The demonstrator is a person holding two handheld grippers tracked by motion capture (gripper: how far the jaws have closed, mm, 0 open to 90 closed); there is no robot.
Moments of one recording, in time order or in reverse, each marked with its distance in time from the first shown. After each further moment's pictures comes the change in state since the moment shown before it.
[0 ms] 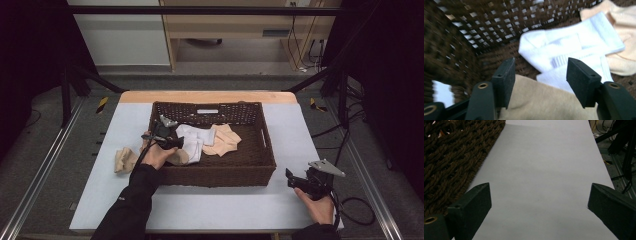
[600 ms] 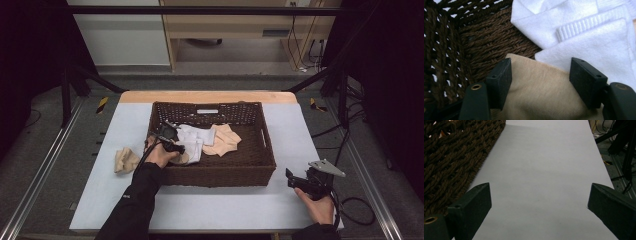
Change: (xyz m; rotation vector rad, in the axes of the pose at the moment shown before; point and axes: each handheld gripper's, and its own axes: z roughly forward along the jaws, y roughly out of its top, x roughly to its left) left arm -0.003 -0.006 0.023 0.203 -0.005 0.017; right arm 0.000 0.000 -0.001 -0.002 0.001 0.000
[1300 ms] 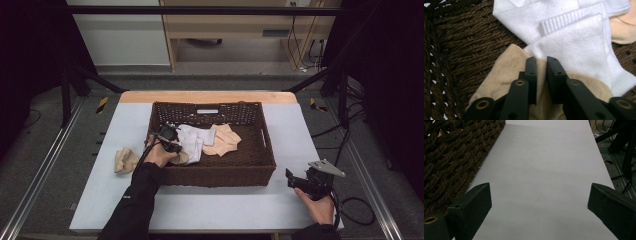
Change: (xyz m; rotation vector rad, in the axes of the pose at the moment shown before) left arm 0.000 -0.003 -0.004 0.005 -0.122 -0.025; right arm 0.000 0.000 0.000 0.005 -0.001 0.001
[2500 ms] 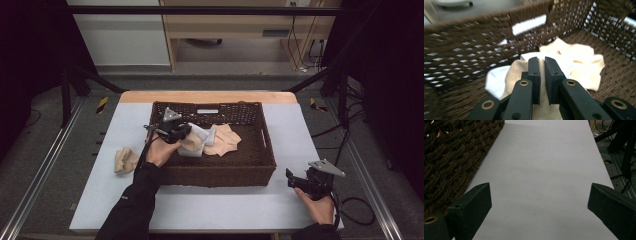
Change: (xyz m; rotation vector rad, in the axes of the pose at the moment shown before) left arm -0.014 0.026 -0.033 -0.391 -0.102 0.051; right arm -0.001 0.000 0.000 0.002 -0.004 0.000
